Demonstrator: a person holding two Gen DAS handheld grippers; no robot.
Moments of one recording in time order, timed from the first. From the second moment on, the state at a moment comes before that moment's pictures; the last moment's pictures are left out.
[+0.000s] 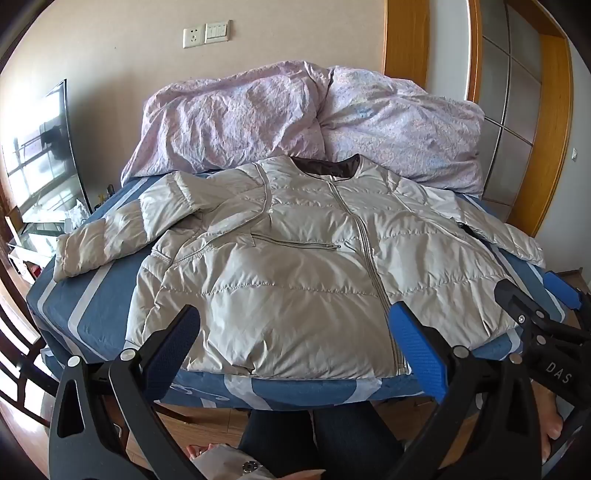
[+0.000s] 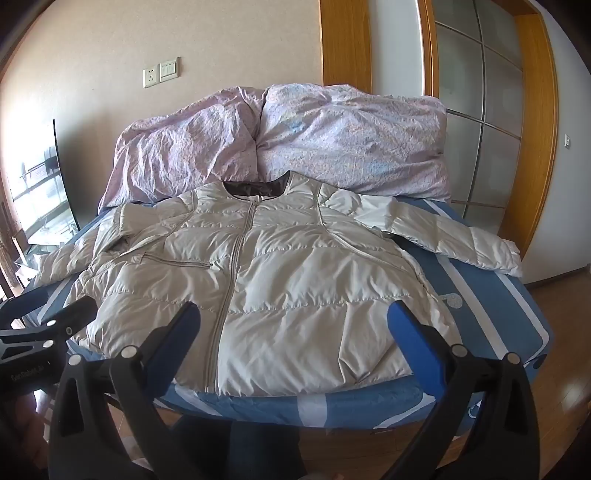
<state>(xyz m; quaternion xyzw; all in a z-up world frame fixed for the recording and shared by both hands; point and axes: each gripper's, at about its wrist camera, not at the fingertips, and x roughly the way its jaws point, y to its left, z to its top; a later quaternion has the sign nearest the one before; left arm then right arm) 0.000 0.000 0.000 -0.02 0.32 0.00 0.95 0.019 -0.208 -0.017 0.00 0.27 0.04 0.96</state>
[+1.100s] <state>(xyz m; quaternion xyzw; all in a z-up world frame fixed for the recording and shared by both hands) 0.000 0.000 0.000 -0.02 0.32 0.01 0.95 0.021 -0.207 -0.014 0.00 0.27 0.04 0.96</state>
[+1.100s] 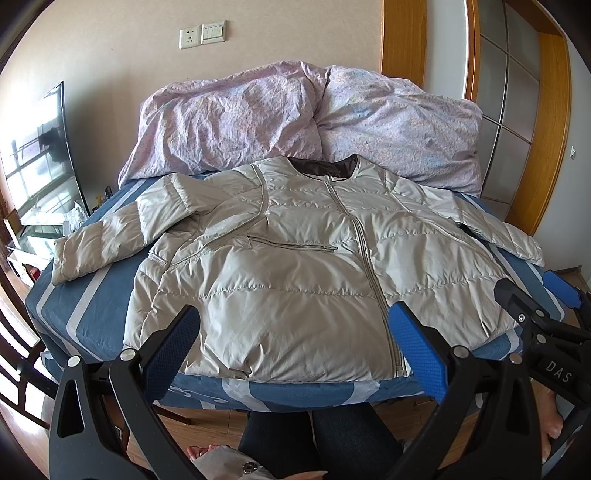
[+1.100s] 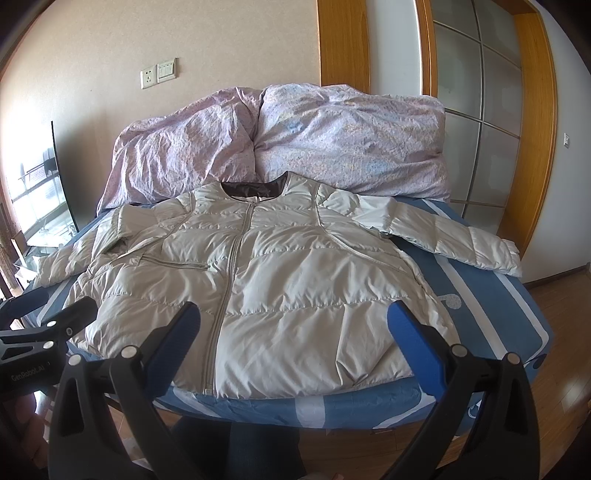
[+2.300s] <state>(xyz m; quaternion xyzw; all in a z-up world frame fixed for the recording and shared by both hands) 0.000 0.000 0.000 -0.02 0.32 0.01 0.95 0.022 -0.206 -0.012 0.00 0.27 0.04 0.96</state>
